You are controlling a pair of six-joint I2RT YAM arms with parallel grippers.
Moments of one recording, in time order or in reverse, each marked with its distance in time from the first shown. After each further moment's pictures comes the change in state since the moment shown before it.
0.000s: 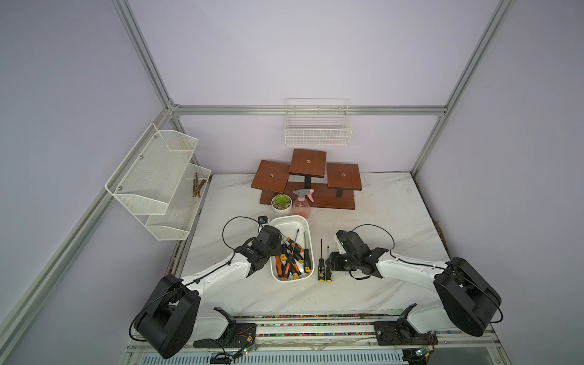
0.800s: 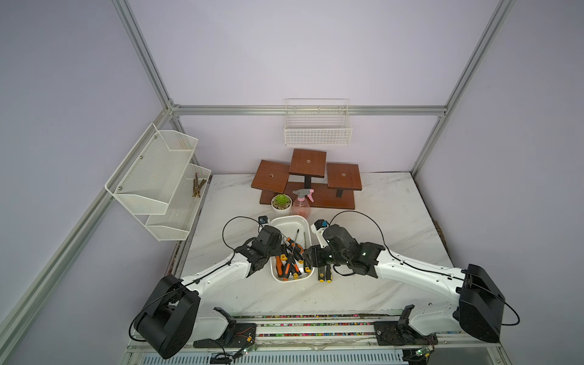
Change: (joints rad) left arm -0.008 -0.002 0.001 -0.003 -0.003 0.000; right arm 0.248 0.002 0.262 -0.064 0.043 0.034
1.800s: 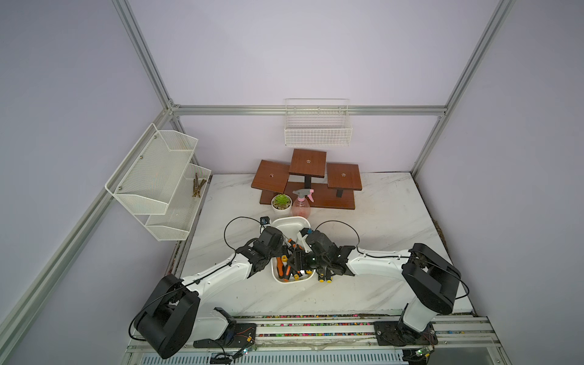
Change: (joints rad) left arm -0.024 0.000 0.002 -0.004 -0.009 0.000; right arm 0.017 0.310 0.011 0.285 -0.093 0.134
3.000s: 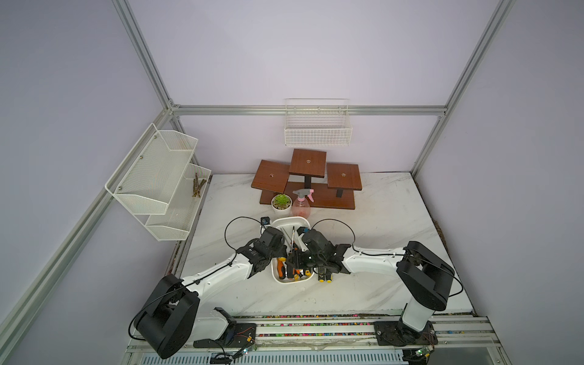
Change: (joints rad) left arm -0.012 0.000 0.005 -0.021 -0.027 -0.001; right arm 0.000 -0.006 0.039 -0.031 0.008 -0.025
